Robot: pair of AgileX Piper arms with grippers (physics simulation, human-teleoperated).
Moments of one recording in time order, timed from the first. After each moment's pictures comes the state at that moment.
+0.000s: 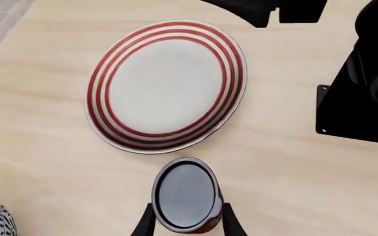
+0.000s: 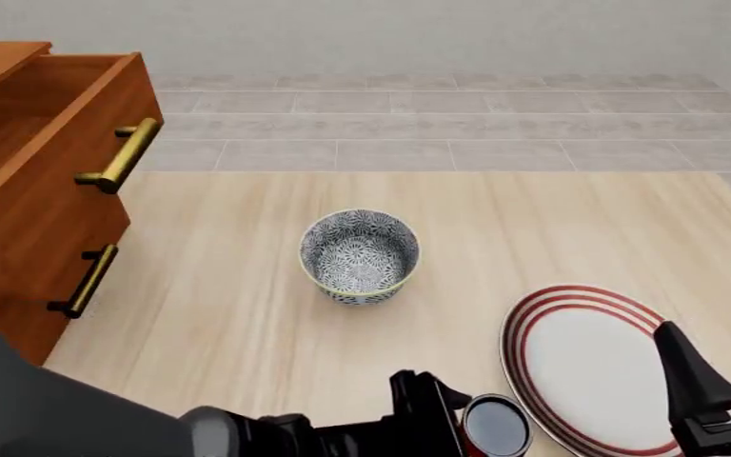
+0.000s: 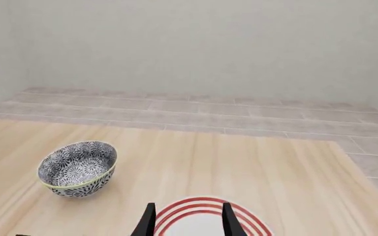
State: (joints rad) left arm -1.18 1.85 -0.72 -0.50 0.23; right arm 0.11 0.06 -0.05 0.03 -0.01
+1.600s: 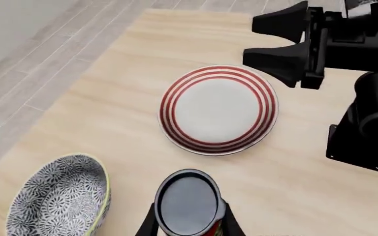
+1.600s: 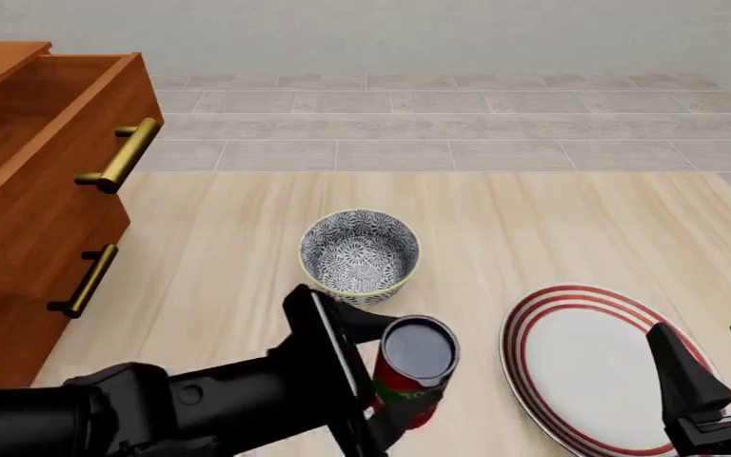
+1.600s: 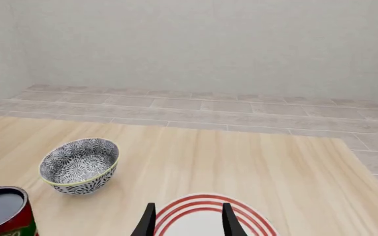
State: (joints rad) left arm -1.06 1.35 -0.58 -0.30 0.20; right arm 0.12 0.08 -0.04 0.00 -0.01
